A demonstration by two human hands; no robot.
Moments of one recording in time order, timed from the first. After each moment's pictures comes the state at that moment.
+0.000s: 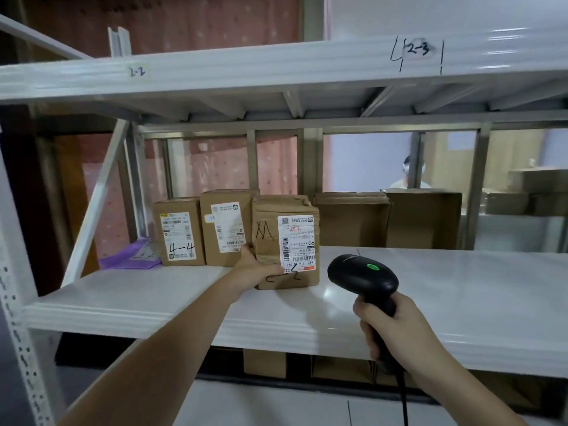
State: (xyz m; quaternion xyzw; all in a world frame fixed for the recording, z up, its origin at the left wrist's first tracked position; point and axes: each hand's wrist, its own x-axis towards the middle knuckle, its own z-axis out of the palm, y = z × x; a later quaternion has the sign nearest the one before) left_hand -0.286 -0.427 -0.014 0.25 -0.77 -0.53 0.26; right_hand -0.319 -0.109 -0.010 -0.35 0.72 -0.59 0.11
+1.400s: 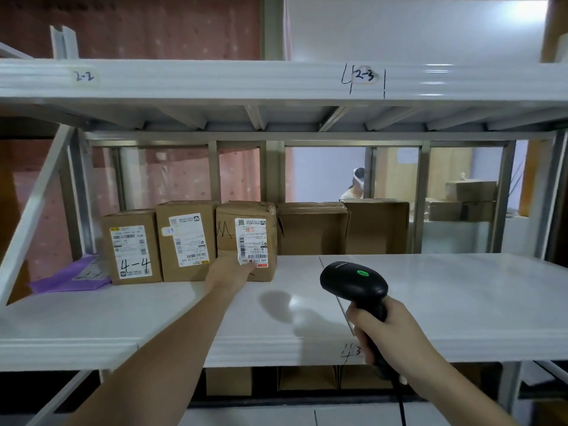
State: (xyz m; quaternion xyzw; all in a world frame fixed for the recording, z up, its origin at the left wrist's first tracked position) left_hand -0.332 -0.407 -0.009 0.34 -0.83 -0.31 0.32; right_hand -0.324 -0.070 -0.003 -0.34 0.75 -0.57 0.05
